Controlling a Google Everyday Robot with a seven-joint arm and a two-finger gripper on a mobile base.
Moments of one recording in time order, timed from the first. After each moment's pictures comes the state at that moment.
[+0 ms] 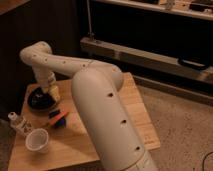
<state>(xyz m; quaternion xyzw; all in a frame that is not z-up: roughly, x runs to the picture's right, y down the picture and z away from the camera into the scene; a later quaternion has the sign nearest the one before) -0.287 0.016 0.796 -0.33 -0.18 -0.37 0.85</state>
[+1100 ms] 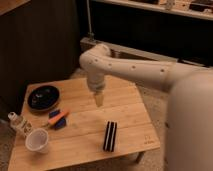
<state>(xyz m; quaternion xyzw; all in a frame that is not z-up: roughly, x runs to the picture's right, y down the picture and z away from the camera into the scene) -0.030 0.041 0.739 -0.30 -0.10 -0.17 0.93</state>
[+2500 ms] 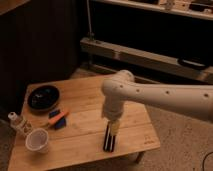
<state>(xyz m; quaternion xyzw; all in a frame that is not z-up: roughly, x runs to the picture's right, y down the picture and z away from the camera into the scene) -0.027 0.161 0.696 -0.36 -0.16 -0.22 0.89</state>
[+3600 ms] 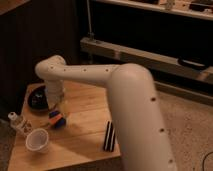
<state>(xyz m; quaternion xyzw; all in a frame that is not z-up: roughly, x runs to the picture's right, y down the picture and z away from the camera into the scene) -0.266 0.083 0.767 -0.35 -0.25 -0.40 0.81</state>
